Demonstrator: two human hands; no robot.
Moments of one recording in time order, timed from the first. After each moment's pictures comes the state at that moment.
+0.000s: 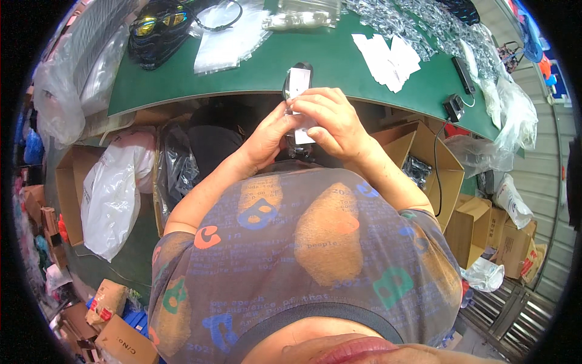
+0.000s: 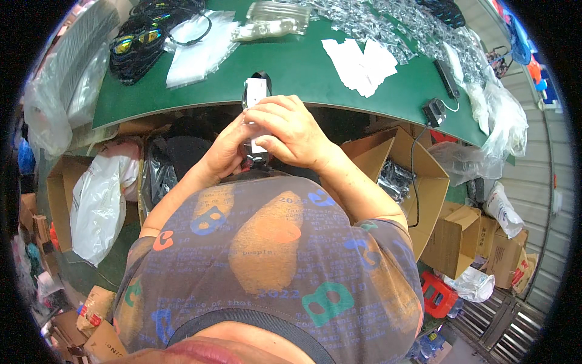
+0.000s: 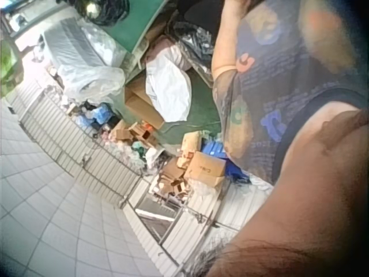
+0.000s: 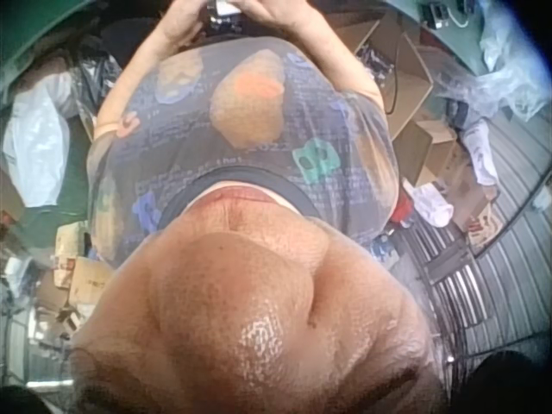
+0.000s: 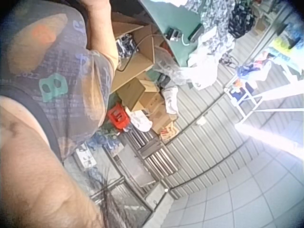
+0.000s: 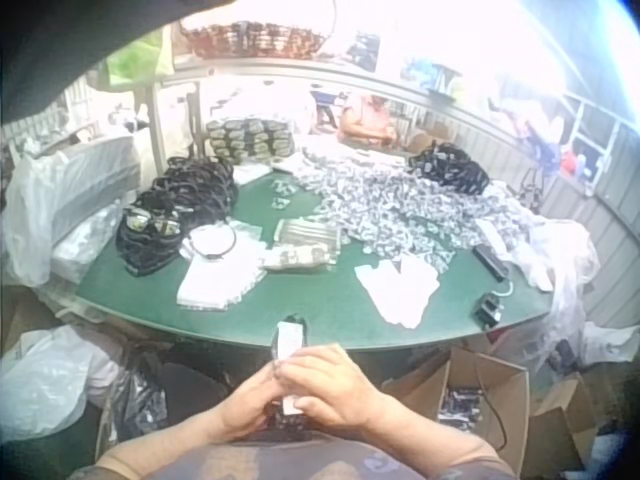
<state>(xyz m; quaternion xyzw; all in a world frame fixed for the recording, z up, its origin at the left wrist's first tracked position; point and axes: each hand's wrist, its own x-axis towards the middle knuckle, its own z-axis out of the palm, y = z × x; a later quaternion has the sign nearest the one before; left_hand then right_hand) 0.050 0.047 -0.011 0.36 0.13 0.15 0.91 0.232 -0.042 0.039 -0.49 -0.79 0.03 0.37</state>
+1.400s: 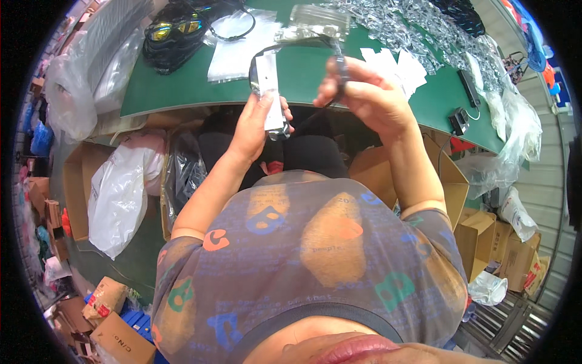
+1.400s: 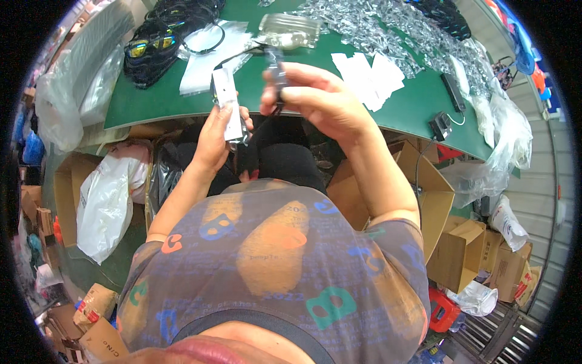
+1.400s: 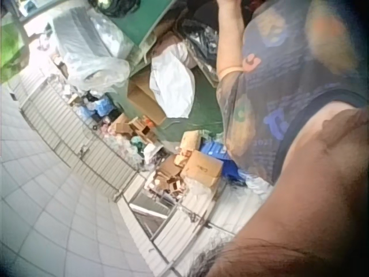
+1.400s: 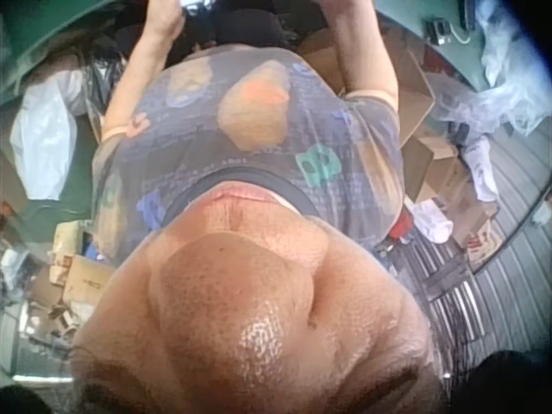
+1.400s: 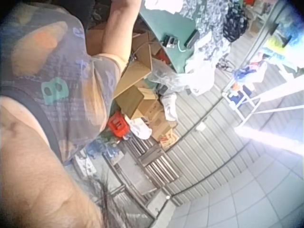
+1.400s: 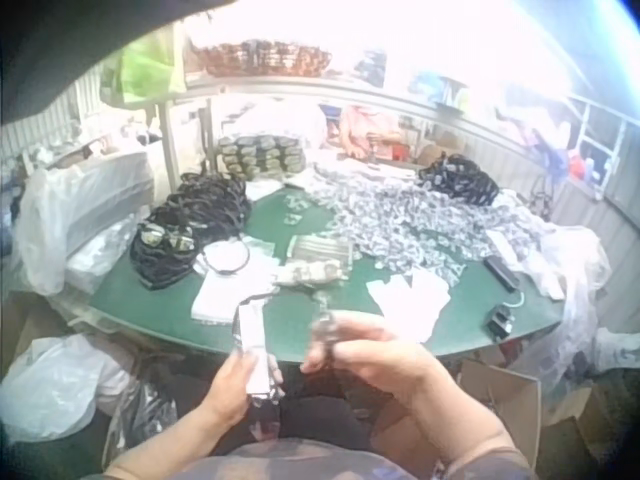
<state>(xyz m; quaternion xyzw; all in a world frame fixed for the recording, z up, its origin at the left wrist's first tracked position) 0.040 0.089 -0.005 0.44 0.20 0.32 0.81 0.260 -0.018 0.106 -0.33 -0.43 0.59 0.59</state>
